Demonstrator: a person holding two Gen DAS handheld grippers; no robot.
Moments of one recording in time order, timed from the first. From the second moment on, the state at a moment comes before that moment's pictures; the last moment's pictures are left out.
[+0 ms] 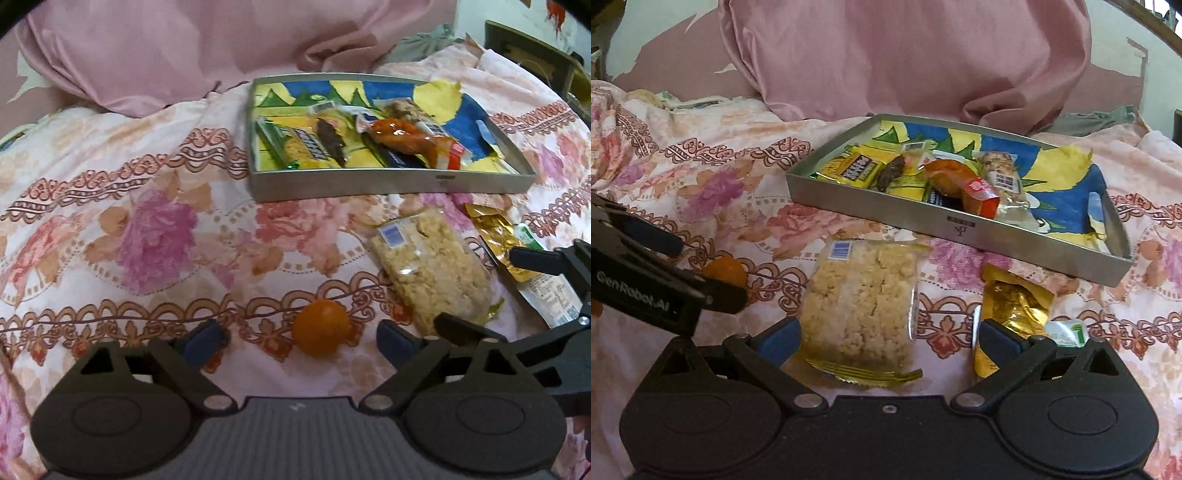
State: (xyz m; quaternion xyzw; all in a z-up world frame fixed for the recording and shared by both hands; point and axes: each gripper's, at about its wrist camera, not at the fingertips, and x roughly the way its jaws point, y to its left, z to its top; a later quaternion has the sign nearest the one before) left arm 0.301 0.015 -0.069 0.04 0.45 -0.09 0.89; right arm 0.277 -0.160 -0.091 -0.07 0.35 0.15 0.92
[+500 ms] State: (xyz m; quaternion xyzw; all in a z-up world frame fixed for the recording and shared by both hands) left arm 0.303 0.020 -0.070 0.03 0.45 -0.10 0.89; right arm 0.286 -0.154 -0.102 -0.04 0.37 0.16 0.92
